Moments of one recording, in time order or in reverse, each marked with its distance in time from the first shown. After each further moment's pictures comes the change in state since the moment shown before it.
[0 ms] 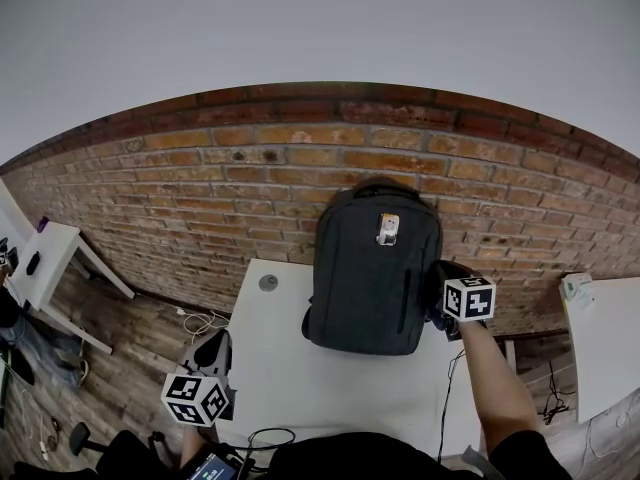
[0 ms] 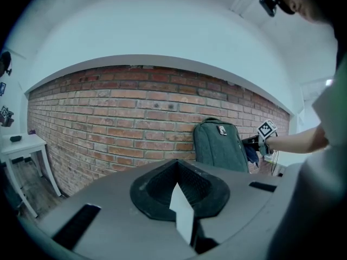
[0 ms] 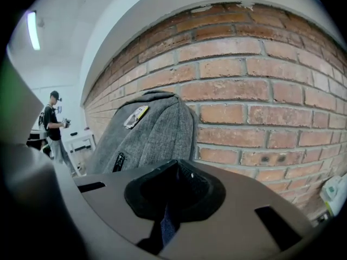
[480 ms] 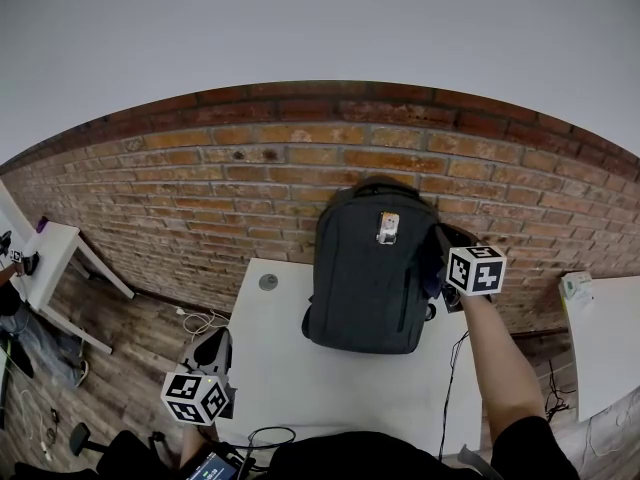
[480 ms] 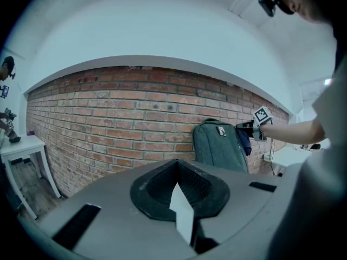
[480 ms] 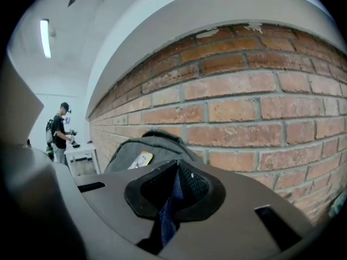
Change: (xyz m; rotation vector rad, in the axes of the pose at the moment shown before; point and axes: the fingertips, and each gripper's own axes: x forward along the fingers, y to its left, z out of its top) left arm 0.001 0.000 0.002 0.004 -0.008 -0.004; right arm -0.005 0.014 0.100 -0.010 -0.190 0.046
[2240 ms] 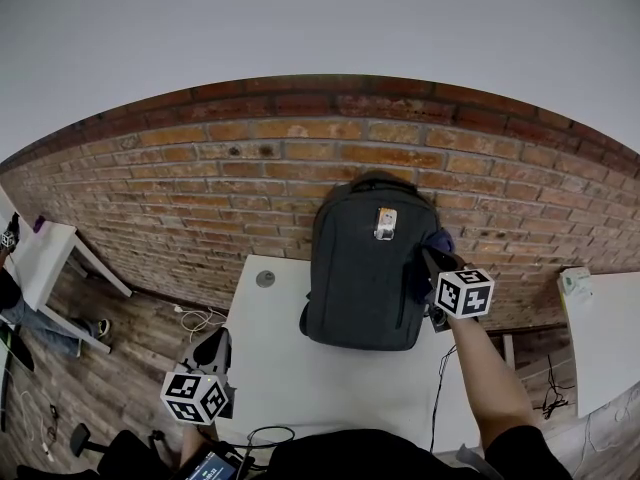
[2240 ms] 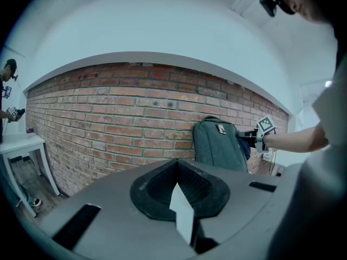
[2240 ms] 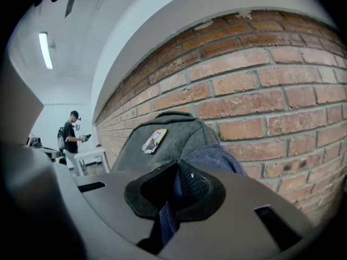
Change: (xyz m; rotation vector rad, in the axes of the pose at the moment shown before) left arm 0.003 0.001 -0.009 -0.013 0.019 -0.007; right arm -0.006 0.027 -0.060 0.071 0.012 0.078
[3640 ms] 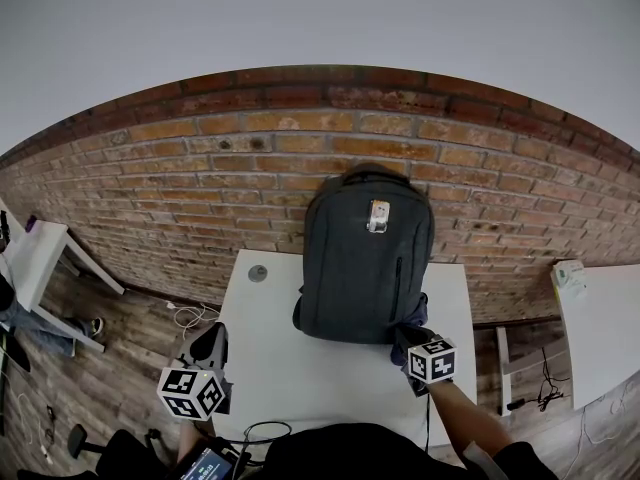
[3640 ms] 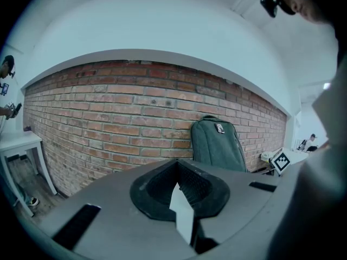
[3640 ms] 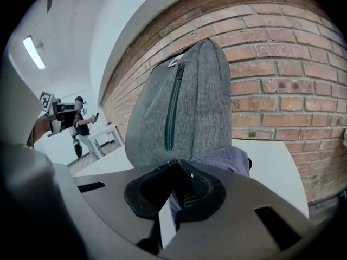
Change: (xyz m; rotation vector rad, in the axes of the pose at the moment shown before) left arm 0.006 -0.004 -0.003 -0.004 0.003 -0.023; right arm -0.065 0.058 -0.210 0.053 0.319 0.059
